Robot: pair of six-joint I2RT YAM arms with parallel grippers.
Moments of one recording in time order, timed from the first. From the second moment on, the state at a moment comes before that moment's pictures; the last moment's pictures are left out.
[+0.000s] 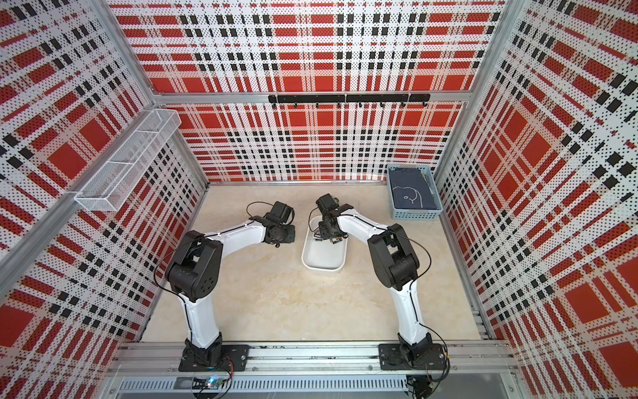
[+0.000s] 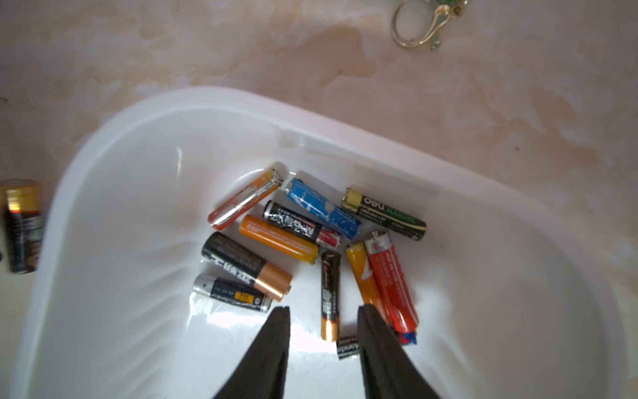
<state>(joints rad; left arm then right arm) -0.45 1.94 1.29 -0.41 -0.12 -0.39 0.55 2.14 1.66 -0.67 0.09 0.34</state>
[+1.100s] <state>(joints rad) -0.49 1.86 1.30 -0.43 -0.18 -0.43 0.55 2.23 1.72 -0.67 0.08 0.33</state>
